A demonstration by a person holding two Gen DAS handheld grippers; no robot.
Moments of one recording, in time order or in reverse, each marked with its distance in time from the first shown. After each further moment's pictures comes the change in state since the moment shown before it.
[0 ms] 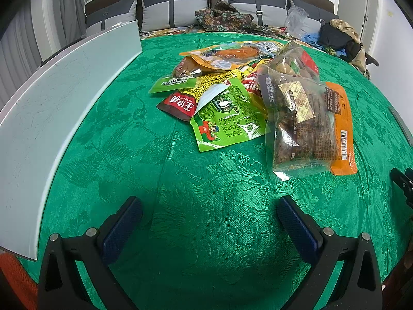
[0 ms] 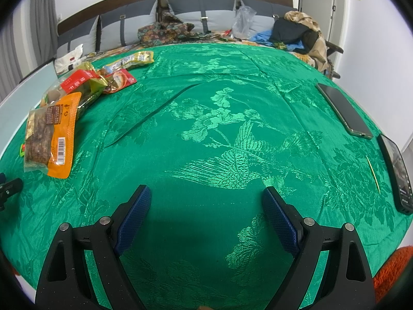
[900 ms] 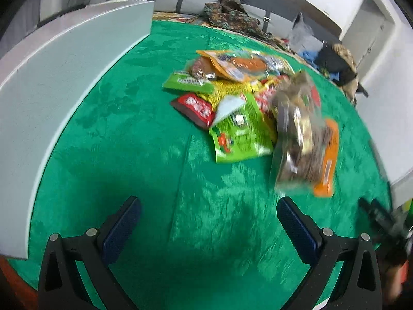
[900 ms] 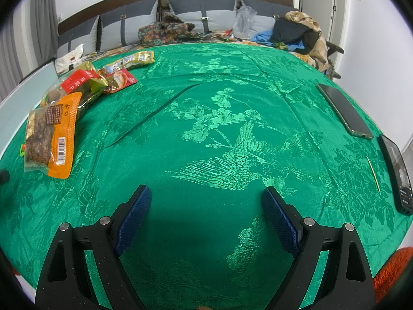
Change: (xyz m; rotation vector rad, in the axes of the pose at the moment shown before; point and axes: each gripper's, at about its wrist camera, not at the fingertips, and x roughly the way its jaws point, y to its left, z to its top) left arm -0.007 0.048 0.018 -0.179 0.061 -0.200; right arm 0.000 0.001 -0.002 -0.004 -0.002 -0.004
